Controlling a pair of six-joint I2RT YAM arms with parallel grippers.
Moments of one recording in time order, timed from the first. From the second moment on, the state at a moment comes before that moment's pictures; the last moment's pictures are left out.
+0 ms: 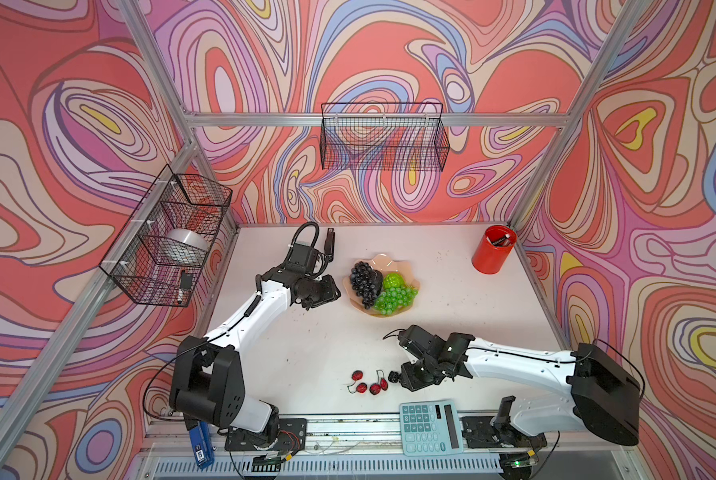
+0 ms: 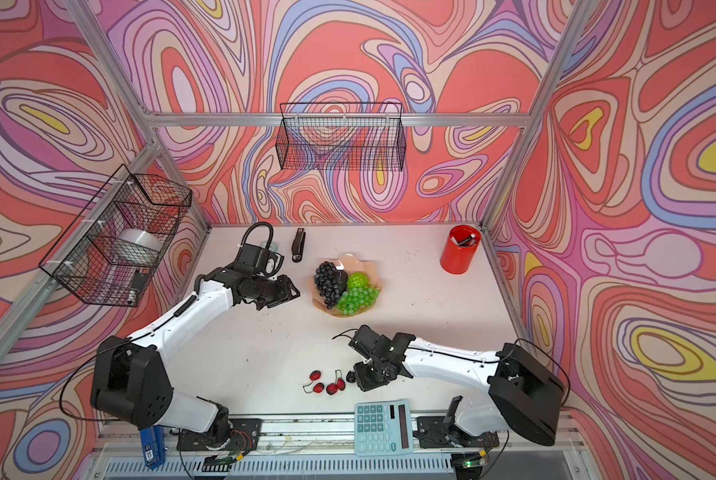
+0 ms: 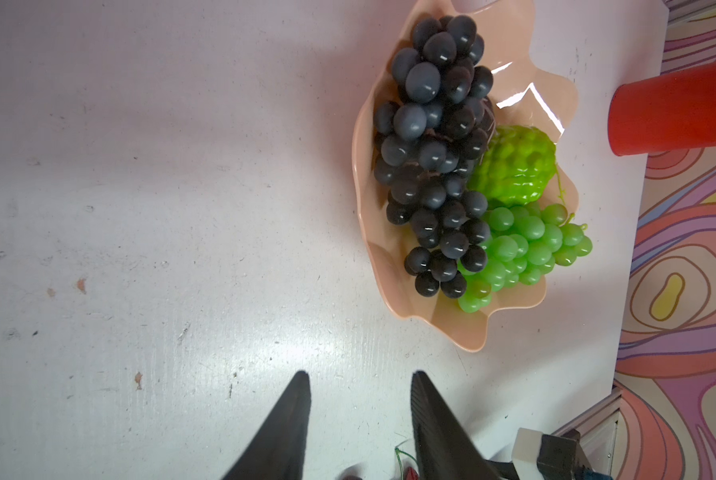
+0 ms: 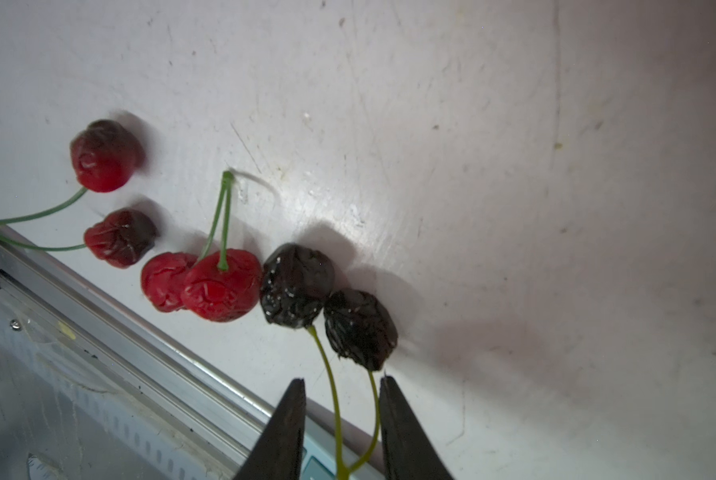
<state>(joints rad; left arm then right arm) -0.31 1.48 1.13 -0.68 0.31 -0.57 0.98 1.36 0.71 -0.60 -0.19 0.66</state>
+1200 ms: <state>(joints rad) -0.30 1.47 1.17 -0.74 0.27 -0.54 0.69 1.35 1.11 -0.63 -0.24 0.51</state>
